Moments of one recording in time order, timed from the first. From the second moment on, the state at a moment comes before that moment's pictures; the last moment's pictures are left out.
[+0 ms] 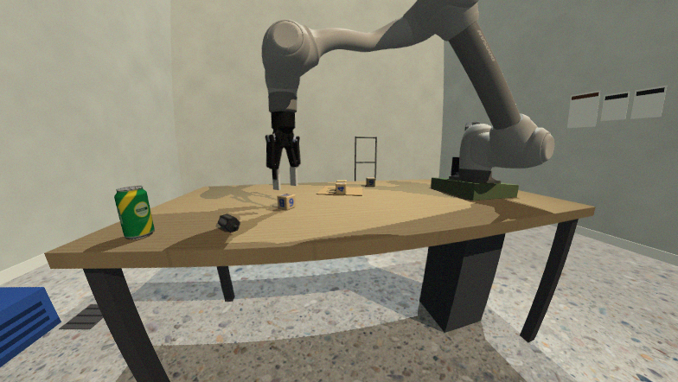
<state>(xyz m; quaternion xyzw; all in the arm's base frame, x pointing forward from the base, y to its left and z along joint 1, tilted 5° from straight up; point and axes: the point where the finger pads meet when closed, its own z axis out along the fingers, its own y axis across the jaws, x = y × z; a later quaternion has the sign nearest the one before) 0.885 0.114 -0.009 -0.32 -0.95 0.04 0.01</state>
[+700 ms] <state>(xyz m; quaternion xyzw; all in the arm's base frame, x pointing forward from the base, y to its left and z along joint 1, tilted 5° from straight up) 0.885 0.113 -0.023 -0.32 -0.95 0.04 0.01</state>
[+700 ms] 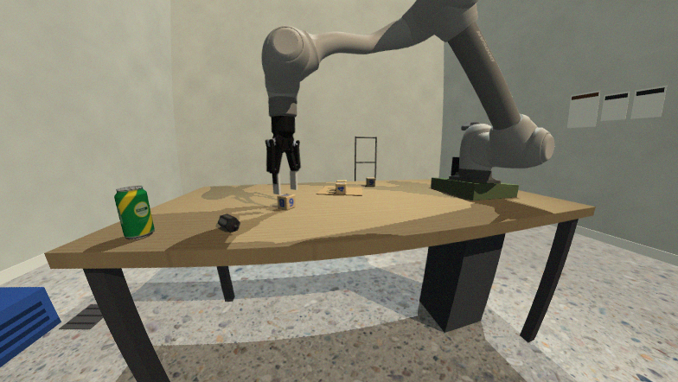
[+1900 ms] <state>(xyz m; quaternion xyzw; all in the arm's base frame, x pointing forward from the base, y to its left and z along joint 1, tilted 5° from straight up) 0.885 0.113 -0.024 -0.32 -0.95 0.04 0.01</state>
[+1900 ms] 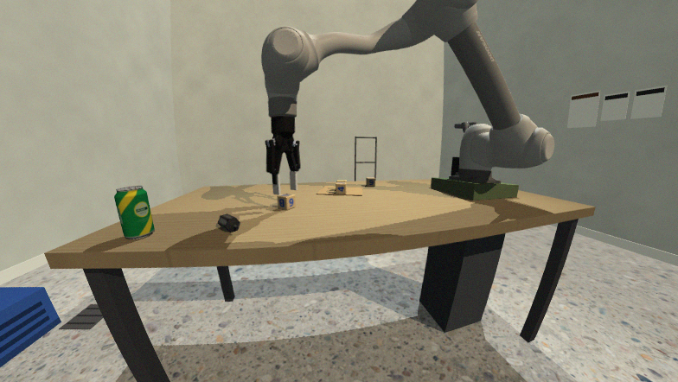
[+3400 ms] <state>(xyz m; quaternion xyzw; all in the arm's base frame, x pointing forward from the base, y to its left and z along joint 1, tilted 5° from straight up) 0.883 0.110 -0.076 -0.32 -0.95 0.04 0.01</state>
